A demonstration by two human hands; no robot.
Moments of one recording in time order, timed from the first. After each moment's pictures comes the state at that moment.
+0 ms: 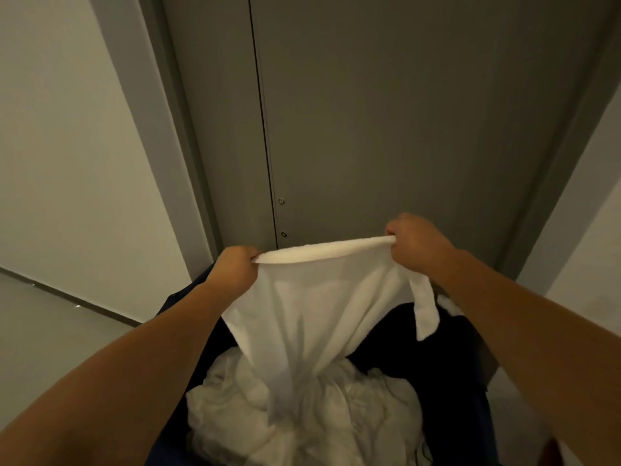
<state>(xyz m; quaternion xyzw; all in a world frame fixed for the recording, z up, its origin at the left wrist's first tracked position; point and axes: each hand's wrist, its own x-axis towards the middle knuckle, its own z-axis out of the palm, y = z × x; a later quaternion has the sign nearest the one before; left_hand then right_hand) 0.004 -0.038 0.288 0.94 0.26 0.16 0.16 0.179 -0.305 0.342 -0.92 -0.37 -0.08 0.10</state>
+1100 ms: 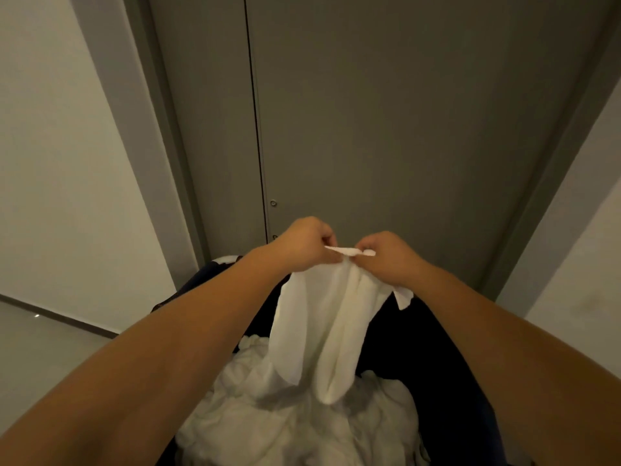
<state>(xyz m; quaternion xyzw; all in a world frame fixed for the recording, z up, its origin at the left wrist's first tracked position) 0.059 -0.086 0.351 0.96 0.06 0.08 0.28 0.145 -0.250 0.324 -0.88 -0.36 0.04 0.32</state>
